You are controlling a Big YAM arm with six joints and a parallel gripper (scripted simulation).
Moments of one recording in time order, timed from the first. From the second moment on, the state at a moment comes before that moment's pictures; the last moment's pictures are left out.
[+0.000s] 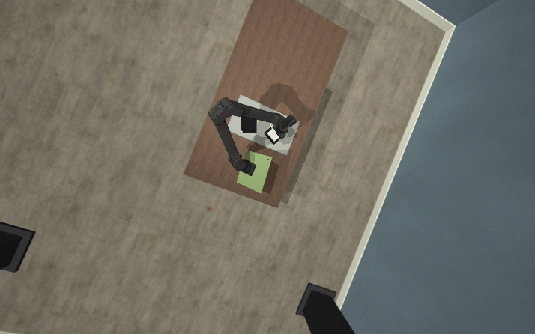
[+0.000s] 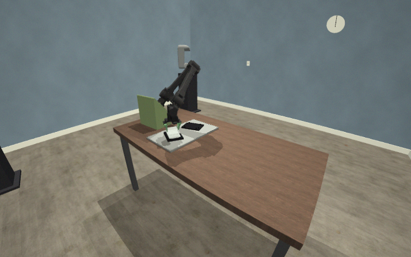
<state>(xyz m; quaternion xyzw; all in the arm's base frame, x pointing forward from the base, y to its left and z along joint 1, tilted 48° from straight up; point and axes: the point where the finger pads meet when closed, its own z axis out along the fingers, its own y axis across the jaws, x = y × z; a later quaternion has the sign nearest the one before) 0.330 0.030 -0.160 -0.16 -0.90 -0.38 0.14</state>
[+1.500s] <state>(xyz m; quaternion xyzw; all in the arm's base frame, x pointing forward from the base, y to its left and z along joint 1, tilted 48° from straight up) 0.331 0.038 -0.167 -0.16 -0.90 -0.38 0.14</state>
